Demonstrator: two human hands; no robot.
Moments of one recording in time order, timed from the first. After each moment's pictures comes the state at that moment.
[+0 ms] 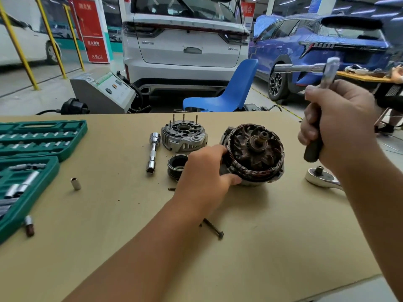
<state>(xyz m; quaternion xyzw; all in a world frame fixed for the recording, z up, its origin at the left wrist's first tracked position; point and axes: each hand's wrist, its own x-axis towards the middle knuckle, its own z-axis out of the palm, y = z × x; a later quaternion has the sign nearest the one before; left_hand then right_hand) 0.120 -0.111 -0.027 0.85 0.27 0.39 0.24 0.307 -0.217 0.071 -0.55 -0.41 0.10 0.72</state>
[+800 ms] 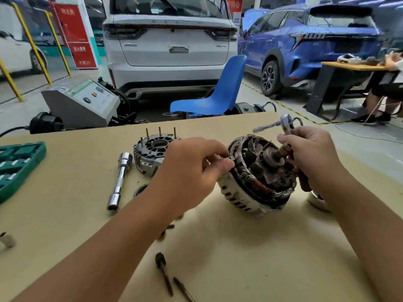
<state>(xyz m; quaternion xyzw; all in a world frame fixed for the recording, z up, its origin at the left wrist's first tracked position) 0.168 -0.054 0.002 0.88 0.15 0.40 0.23 0.416 -0.158 -0.010 -0.72 -0.32 0.08 0.61</state>
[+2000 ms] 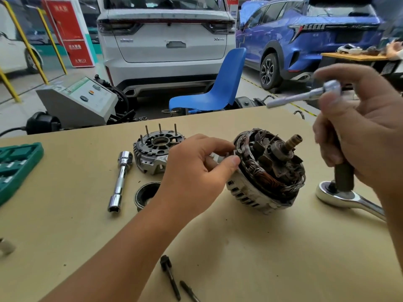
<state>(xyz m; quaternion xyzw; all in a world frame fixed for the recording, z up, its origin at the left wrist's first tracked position) 0.171 -0.062 -0.008 0.81 0.17 0.42 0.38 0.370 -0.210 0.051 -0.58 -0.53 0.07 0.62</state>
